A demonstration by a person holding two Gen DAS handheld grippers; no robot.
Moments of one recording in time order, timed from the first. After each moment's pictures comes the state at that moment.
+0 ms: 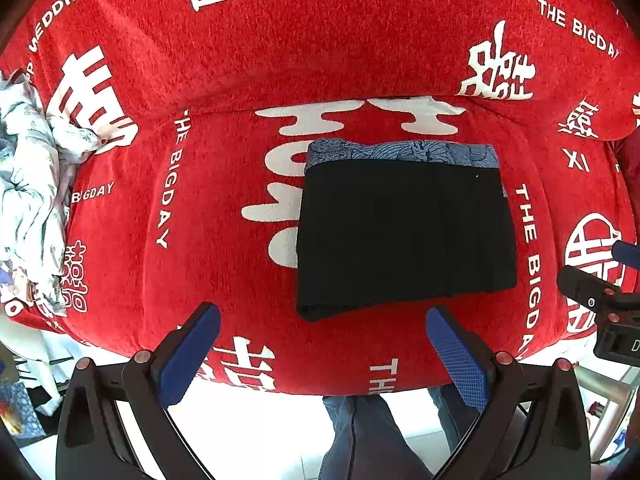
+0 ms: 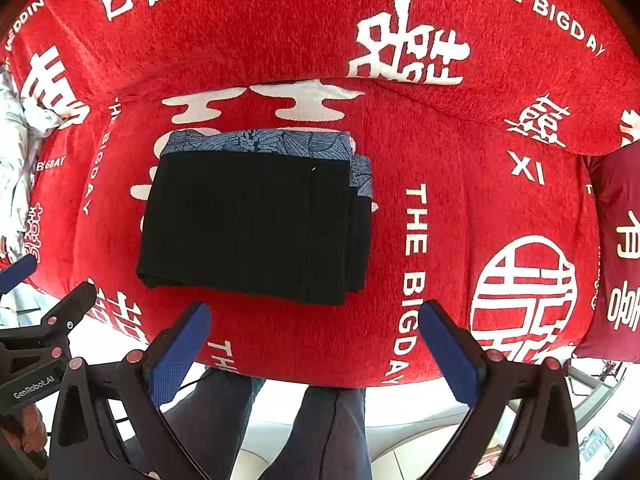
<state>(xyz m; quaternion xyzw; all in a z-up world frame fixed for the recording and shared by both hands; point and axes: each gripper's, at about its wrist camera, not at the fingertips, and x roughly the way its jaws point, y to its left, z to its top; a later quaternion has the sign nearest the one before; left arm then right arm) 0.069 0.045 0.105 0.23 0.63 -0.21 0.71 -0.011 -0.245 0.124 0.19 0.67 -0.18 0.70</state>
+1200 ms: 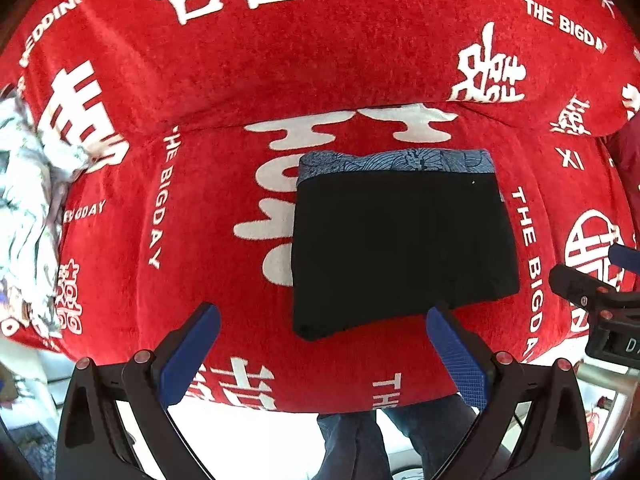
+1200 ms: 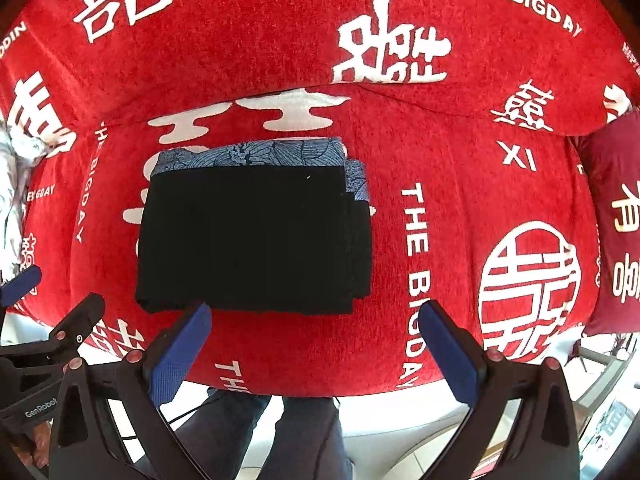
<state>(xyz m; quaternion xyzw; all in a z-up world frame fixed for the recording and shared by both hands) 0.069 0.044 0.097 0.23 0.61 -0.23 0.73 -0.003 -0.246 0.116 0.19 0.65 -0.21 0.70</state>
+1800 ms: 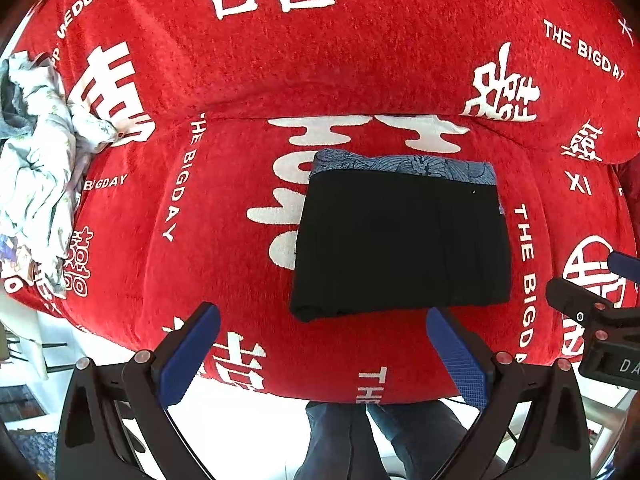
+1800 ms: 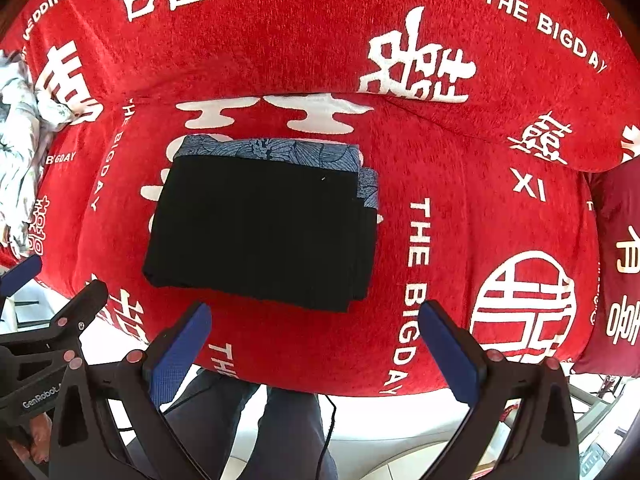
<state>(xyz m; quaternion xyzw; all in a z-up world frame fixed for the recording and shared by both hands) 0.050 0.047 0.118 0.20 0.61 -0.18 0.75 -0.007 -0.243 0.132 0.16 0.66 -0.15 0.72</state>
